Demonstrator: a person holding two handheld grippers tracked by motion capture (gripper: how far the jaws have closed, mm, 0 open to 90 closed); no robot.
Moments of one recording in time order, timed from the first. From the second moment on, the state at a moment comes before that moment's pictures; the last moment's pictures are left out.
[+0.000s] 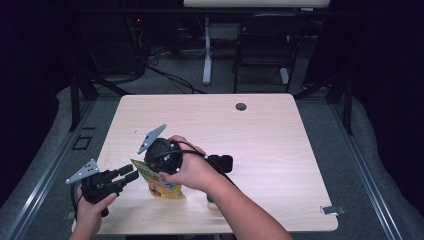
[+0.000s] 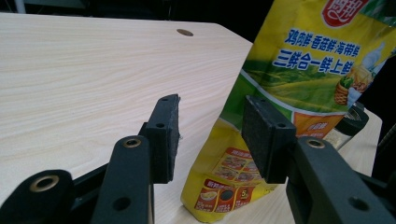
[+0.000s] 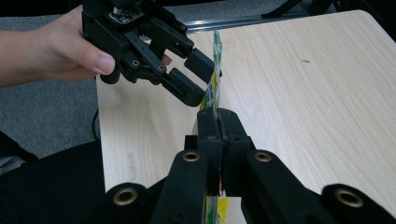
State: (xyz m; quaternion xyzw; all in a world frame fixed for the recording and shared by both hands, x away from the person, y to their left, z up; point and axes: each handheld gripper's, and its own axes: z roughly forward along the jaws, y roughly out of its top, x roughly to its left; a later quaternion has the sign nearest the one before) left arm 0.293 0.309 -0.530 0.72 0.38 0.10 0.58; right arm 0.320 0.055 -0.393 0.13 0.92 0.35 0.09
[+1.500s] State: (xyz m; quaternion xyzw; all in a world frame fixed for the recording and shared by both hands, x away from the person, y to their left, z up) left arm 0.289 0.312 -0.525 0.71 0.38 0.11 0.58; right arm 0.302 0.023 -0.372 0.14 0.90 0.40 0.10
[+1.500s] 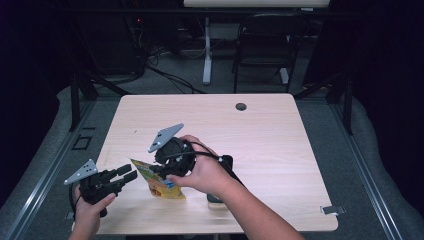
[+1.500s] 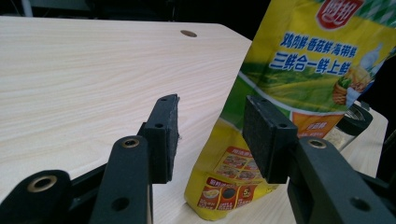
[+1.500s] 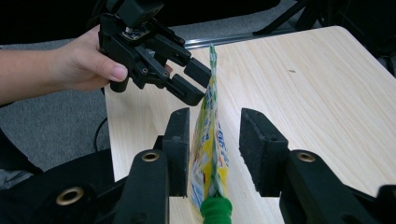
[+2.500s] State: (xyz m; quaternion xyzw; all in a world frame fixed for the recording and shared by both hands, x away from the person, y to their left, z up) left arm 0.284 0.309 -0.519 0.72 0.38 0.12 0.57; right arm 0.325 -0.083 -0.391 0.29 0.85 0.41 0.16
